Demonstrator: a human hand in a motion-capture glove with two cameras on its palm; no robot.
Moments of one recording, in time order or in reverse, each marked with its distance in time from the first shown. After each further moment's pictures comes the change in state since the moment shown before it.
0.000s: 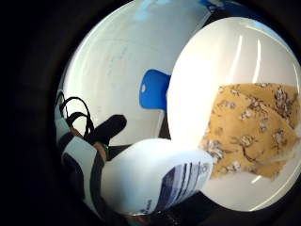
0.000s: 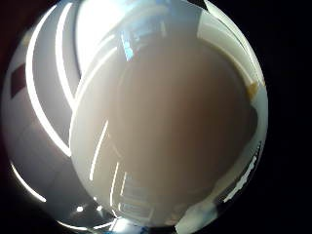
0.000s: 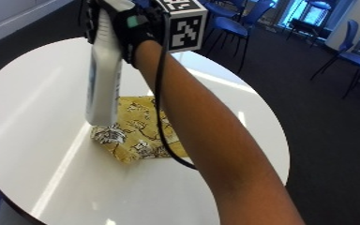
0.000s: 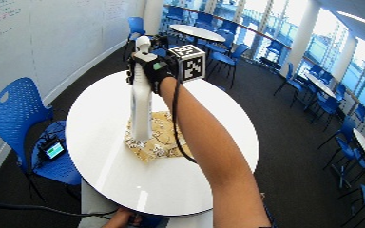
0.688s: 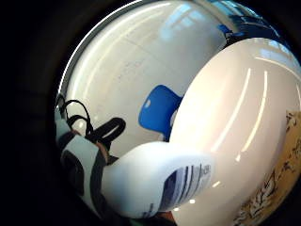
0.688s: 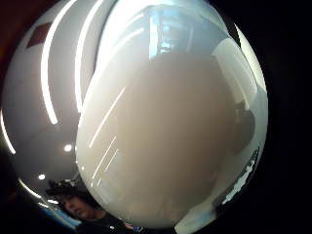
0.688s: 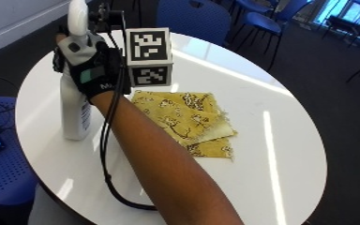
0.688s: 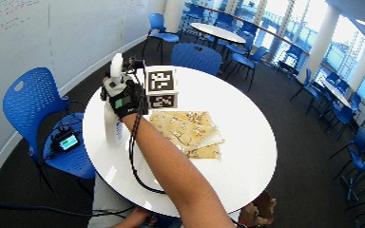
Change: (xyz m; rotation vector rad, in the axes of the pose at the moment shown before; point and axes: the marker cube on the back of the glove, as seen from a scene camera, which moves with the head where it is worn) arm 0.046 0.005 0.074 0.307 0.073 -0.333
